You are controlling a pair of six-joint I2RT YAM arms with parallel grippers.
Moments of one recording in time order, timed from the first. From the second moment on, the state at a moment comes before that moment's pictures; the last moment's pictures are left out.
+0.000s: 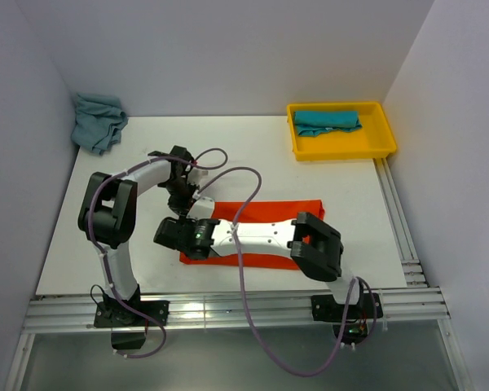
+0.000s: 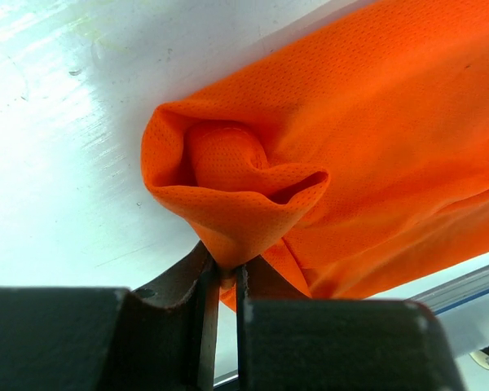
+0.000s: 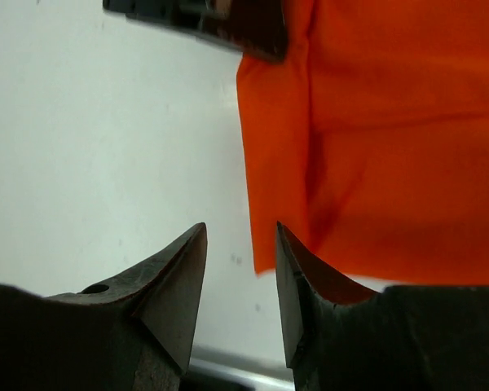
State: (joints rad) left arm -0.32 1.94 1.31 -0.87 0.26 0.05; right arm 1.31 1.99 1.56 -0.61 0.60 1.40
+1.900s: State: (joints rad) left arm -0.25 1.94 1.59 -1.01 0.42 0.12; right arm 1.14 1.99 1.04 0.27 0.33 1.38
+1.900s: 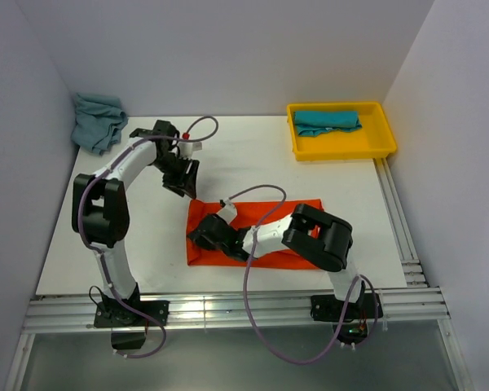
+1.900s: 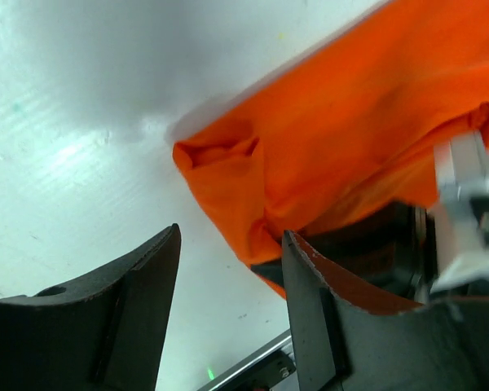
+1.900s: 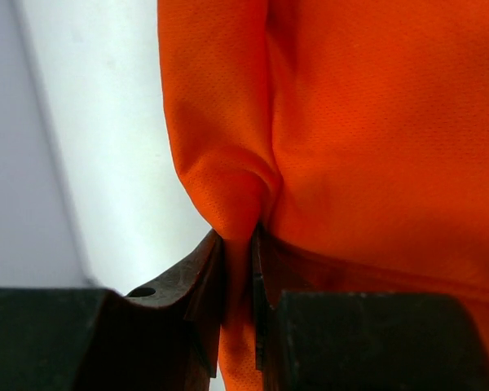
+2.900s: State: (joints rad) left arm -0.18 1.94 1.21 -0.76 0.59 0.08; right arm 1.10 2.09 0.76 0.95 0.13 1.62
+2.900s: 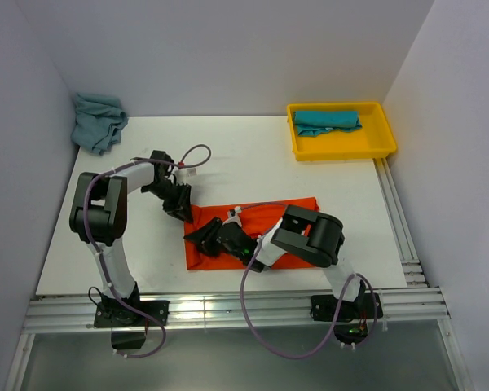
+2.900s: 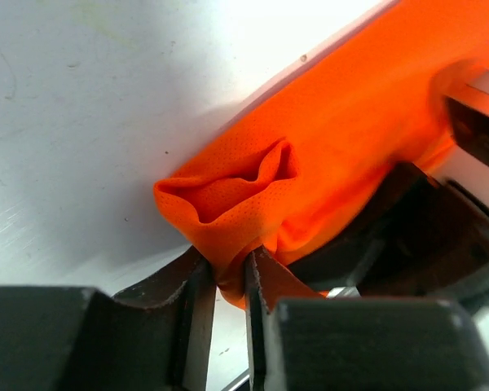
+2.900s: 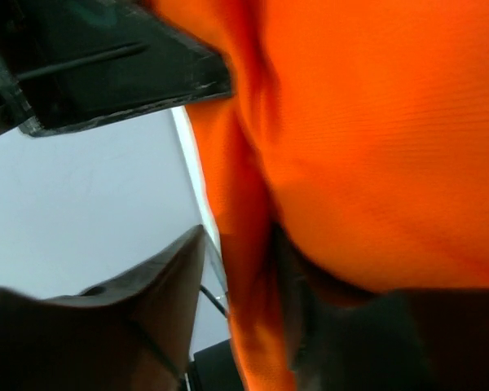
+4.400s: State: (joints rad) left arm -0.17 1.85 1.30 -0.88 0.62 0.16; right arm 1.26 2.01 0.67 0.86 0.25 1.78
